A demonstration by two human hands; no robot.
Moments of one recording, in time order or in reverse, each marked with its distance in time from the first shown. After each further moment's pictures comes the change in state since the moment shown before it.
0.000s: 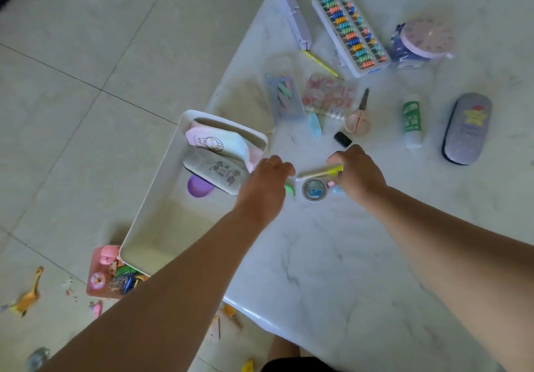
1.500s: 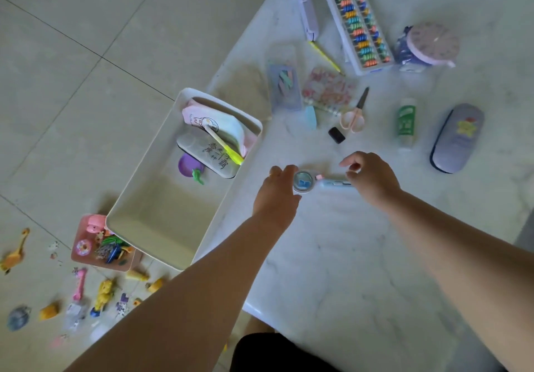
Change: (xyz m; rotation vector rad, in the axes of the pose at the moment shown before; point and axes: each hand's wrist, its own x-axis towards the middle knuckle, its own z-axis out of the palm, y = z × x) left_hand -0.019 0.051 0.035 -0.240 -0.117 -0.310; right_hand -0.014 0.038 -0.026 0.070 -0.028 0.032
